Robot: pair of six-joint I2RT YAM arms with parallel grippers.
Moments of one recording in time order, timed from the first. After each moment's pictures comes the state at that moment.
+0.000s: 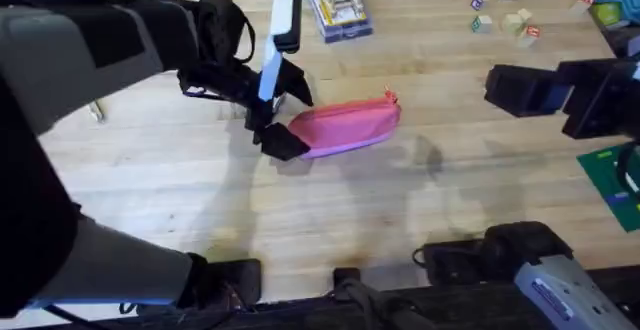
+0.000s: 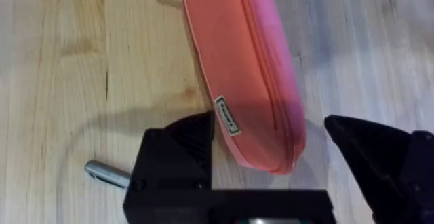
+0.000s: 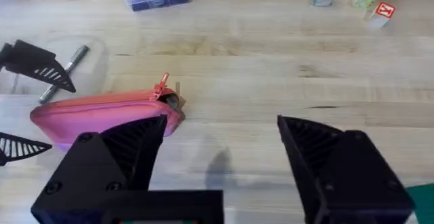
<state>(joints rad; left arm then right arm) -0.22 1.71 1.08 -0.86 0.82 1.34 0.00 0.60 0.99 -1.01 -0.03 0.06</state>
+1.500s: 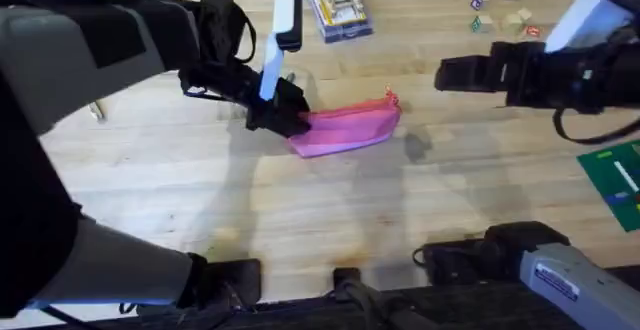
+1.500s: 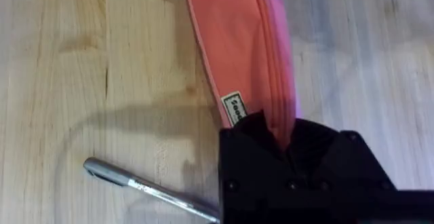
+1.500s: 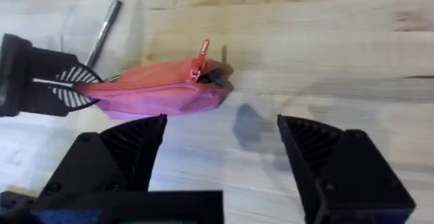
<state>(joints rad) -0.23 1.71 1.08 -0.86 0.82 1.31 0.00 0.91 0.99 -0.99 -0.25 0.16</state>
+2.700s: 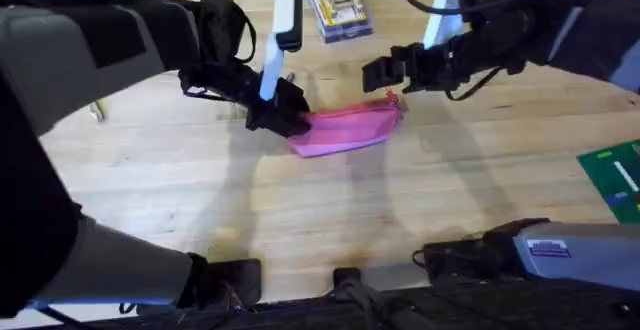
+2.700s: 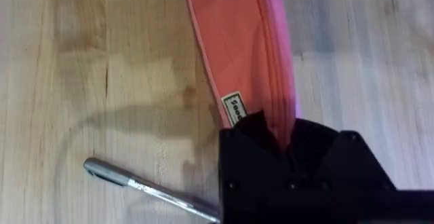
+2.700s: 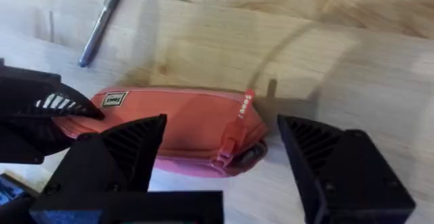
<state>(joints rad) -0.23 1.71 1.08 -0.86 0.82 1.31 0.17 1.45 0.99 -0.65 -0.35 0.18</state>
